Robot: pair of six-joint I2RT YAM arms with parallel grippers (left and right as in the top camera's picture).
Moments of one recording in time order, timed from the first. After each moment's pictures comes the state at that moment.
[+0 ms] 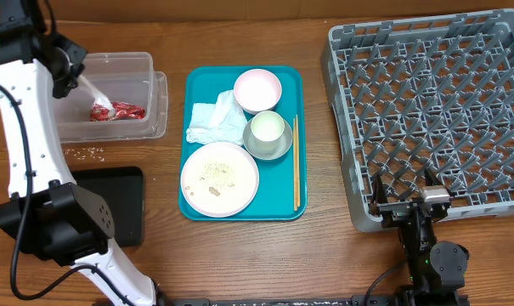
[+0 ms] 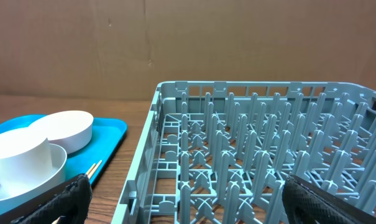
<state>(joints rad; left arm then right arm) 0.32 2.00 2.10 -1.15 -0.02 -0.76 0.05 0.01 0.02 -0.04 -0.04 -0.01</state>
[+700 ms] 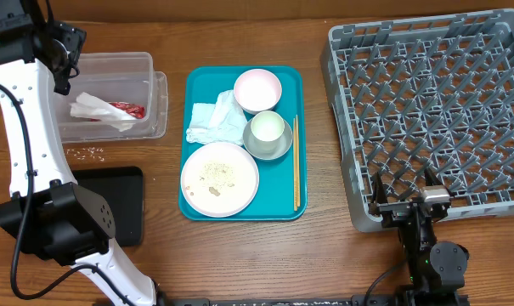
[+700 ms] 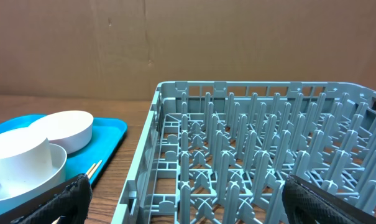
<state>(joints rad) 0.31 2.00 2.10 -1.07 -0.04 -0.96 0.05 0.01 0.02 -0.04 -0.04 -0.01</state>
